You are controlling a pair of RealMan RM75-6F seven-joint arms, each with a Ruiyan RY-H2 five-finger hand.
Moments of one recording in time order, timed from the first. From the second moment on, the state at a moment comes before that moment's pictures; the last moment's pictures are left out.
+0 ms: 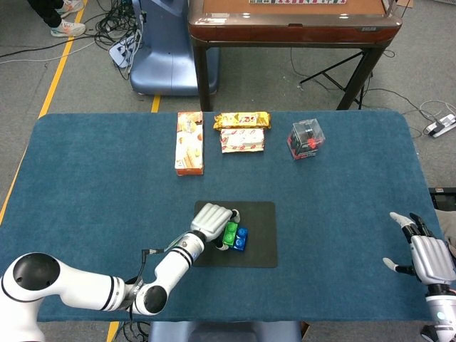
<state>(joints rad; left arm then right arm) -1.22 -1.66 -0.20 -1.68 0.42 0.97 0.67 0.07 -1.13 0.04 -1.57 -1.39 1.33 0.10</state>
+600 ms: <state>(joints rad) -1.20 -1.68 -0.19 -1.65 0.45 0.97 0.64 0.08 -1.14 0.04 -1.56 -1.40 1.33 0.11</state>
